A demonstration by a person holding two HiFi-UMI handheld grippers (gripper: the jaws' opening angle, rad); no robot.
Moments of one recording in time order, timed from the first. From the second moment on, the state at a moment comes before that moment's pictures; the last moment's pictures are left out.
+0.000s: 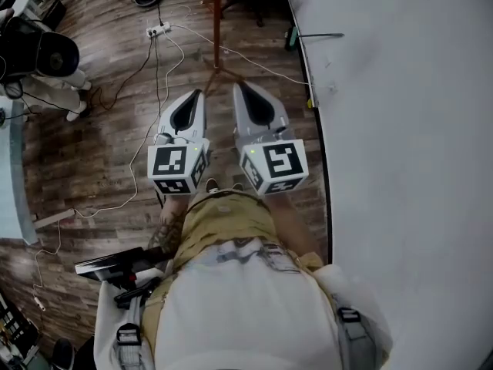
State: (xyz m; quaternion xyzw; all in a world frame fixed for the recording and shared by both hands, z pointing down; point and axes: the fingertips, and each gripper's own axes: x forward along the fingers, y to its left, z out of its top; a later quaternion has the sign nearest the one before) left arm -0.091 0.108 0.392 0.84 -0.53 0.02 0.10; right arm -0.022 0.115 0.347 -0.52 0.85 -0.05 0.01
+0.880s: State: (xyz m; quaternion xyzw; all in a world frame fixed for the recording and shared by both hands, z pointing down) left arm -0.104 -0.004 0.437 0.82 -0.55 0.04 0.14; right arm -0.020 -0.008 0.387 -0.51 0.86 -0.08 -0.01
